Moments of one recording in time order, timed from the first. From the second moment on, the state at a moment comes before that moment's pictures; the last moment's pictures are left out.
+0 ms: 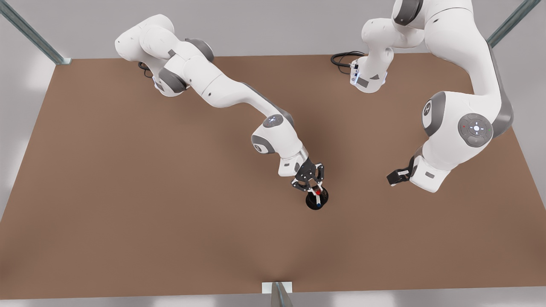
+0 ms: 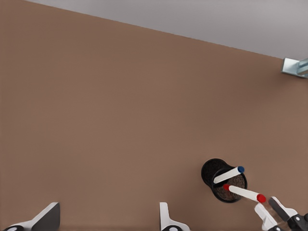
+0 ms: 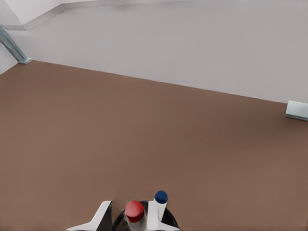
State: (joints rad) left arm -0.12 0.36 -0.06 -1.33 0.03 1.70 -0.41; right arm 0.74 1.06 0.15 -0.94 -0.32 2.76 0.57
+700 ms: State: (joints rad) left arm -0.13 0.33 -0.06 -1.32 0.04 1.64 -0.32; right arm -0.07 0.05 -0.02 -1.59 -0.11 1.70 0.37
